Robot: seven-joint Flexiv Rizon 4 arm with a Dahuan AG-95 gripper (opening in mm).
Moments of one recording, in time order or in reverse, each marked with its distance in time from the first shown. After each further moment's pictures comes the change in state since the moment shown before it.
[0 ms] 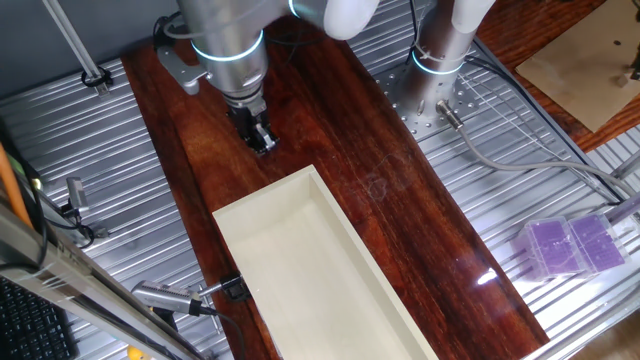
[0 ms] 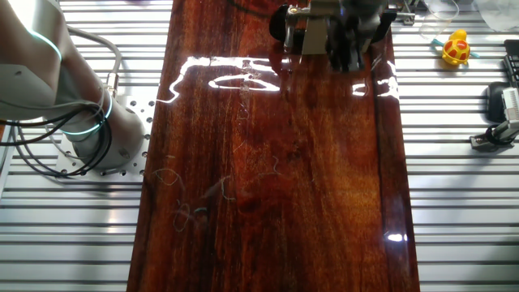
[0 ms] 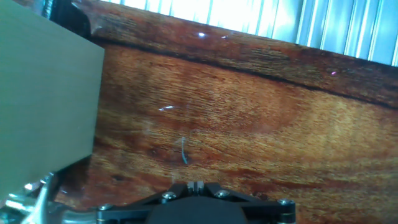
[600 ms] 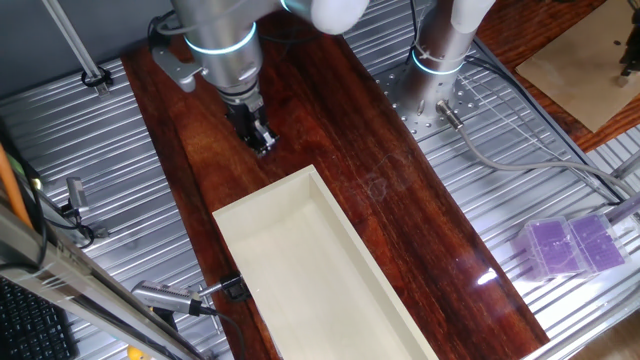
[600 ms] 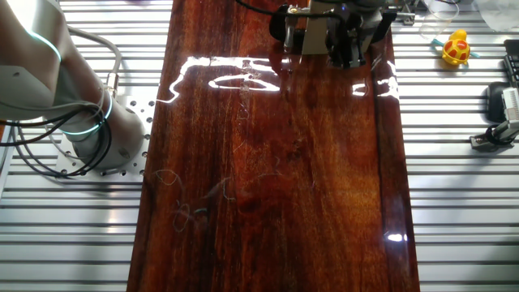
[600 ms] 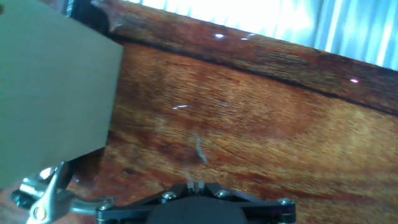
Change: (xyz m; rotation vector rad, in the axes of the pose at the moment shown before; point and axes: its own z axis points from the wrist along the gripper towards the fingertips) arm -0.001 0.004 0.002 -0.096 0.000 -0.105
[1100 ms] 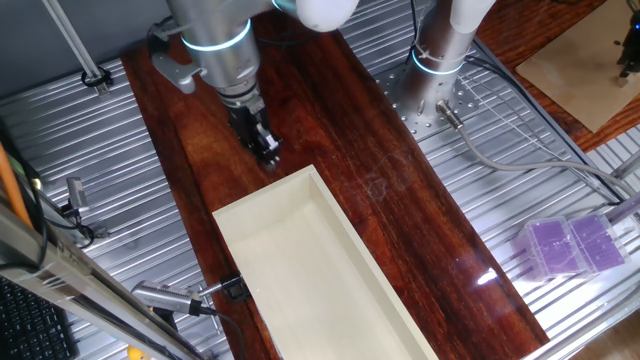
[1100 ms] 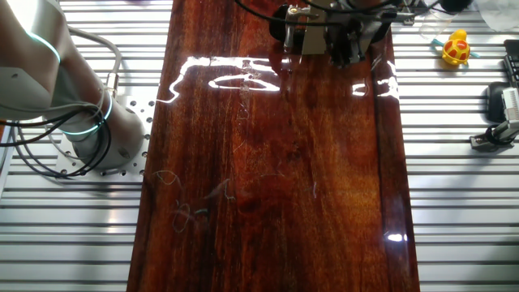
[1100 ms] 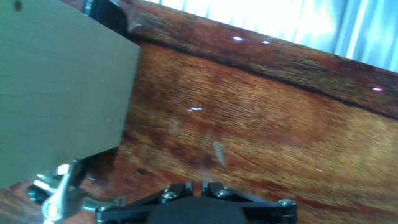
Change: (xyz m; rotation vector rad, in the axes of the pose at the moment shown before) arm -0.004 0.036 0.007 -0.085 -0.033 0.041
